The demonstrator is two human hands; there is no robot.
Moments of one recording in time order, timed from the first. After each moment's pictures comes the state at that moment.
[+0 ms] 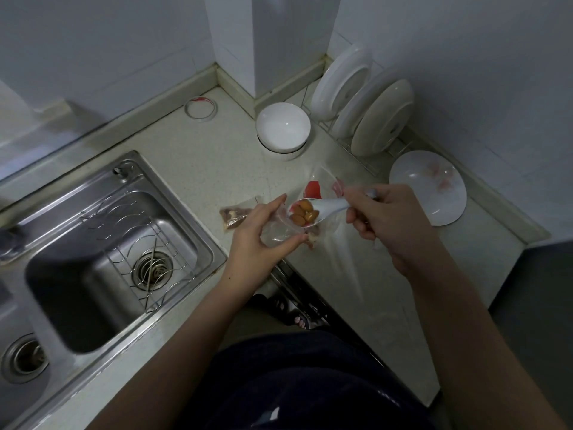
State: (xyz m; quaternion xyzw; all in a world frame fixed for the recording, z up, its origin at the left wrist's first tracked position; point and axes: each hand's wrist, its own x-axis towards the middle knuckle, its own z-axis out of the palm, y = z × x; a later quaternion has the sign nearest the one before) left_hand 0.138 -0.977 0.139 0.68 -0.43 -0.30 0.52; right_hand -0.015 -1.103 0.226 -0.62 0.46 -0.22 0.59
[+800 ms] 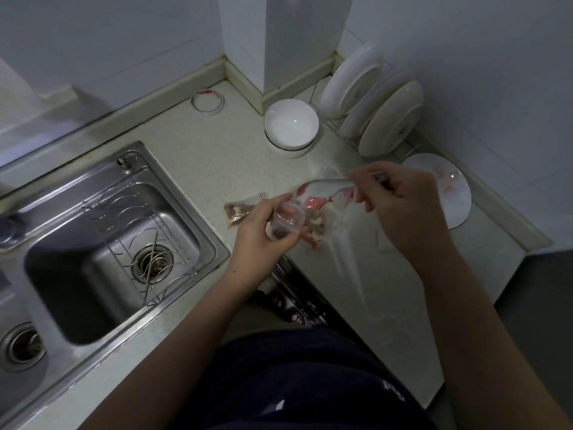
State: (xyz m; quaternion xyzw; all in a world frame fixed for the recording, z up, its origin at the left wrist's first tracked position) left_hand 0.145 -0.979 0.133 0.68 -0.40 -0.30 0.53; right_hand 0.000 -1.103 0.249 -0.82 0.38 -0.26 0.34
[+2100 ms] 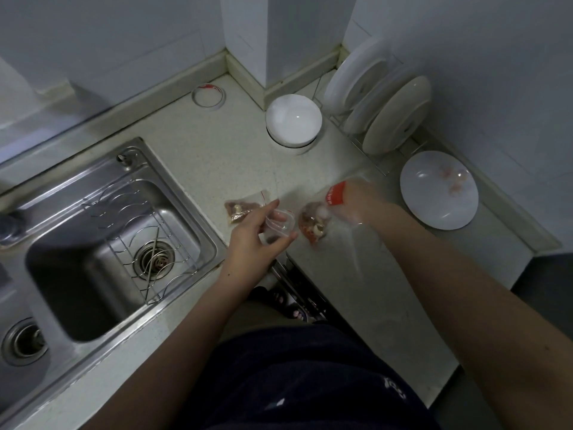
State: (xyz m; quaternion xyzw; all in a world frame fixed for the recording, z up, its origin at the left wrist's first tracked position) left_hand 0.148 -0.975 0.120 0.72 -0.34 -0.33 0.50; right_hand 0.039 -1.174 0.140 -0.84 0.46 0.21 0.20
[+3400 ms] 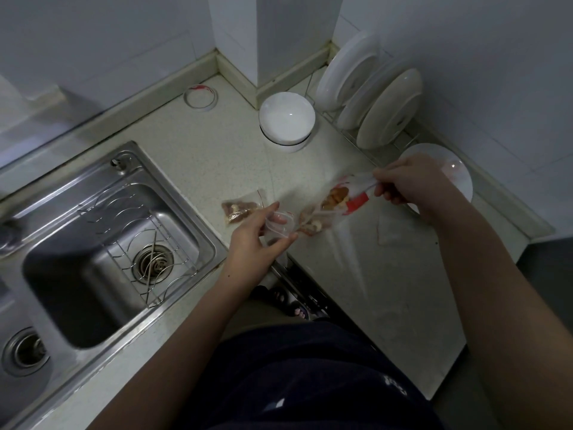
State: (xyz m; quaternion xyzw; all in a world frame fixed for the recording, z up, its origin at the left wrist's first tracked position) left_hand 0.148 -0.972 0.112 0.72 -0.36 -0.34 0.49; right_hand -0.018 -1.184 0.200 -0.66 0.57 -0.09 0.49
